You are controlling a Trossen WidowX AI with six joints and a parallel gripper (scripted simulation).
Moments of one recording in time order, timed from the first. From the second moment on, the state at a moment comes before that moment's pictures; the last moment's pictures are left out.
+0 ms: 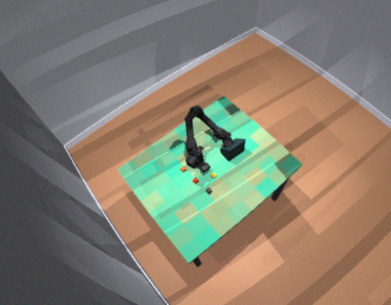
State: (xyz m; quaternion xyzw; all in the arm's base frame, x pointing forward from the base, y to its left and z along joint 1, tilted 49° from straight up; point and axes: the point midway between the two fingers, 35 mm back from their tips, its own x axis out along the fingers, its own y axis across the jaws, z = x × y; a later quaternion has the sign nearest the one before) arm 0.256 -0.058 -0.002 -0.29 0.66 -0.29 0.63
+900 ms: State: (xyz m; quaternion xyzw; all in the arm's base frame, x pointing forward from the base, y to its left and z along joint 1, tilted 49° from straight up) arm 0.260 0.012 0.057 -0.29 0.66 -0.28 0.64
